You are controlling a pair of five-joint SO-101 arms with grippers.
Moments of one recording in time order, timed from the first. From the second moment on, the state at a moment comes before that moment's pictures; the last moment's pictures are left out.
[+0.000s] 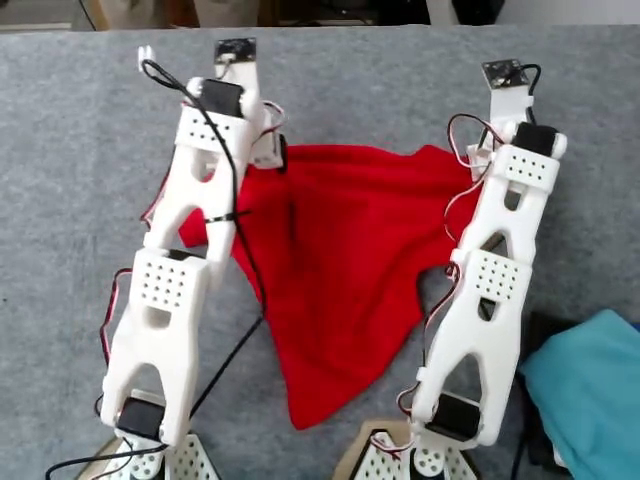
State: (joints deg) left arm 11.7 53.9 -71.7 100.2 7.3; right arm 17.1 82.0 -93.0 84.7 20.6
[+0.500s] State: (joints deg) left arm 15.6 57.0 -45.8 100.0 7.3; right arm 17.1 82.0 -93.0 84.4 20.6
